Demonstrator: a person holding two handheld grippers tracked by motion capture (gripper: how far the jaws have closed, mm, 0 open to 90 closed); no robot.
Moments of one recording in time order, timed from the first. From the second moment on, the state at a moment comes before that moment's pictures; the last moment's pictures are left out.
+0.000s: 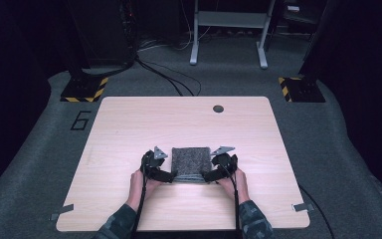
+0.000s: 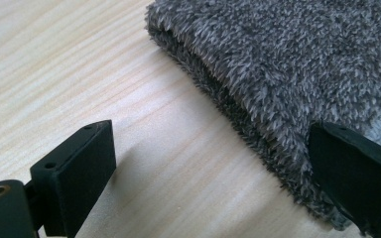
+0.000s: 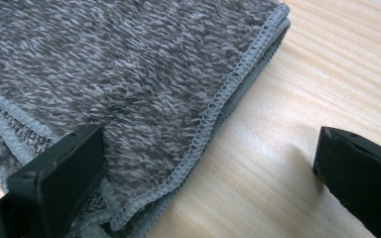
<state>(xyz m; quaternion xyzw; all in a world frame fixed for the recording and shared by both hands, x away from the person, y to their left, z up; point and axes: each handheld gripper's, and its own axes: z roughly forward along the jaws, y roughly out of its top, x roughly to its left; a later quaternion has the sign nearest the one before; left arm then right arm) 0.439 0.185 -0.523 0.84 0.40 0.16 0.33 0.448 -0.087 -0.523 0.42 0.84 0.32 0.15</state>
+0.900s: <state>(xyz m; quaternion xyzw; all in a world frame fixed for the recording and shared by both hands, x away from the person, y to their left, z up) 0.408 0.235 -0.509 0.81 0.43 0.19 0.35 0.409 -0.145 -0.505 0.45 0.79 0.36 0.18</state>
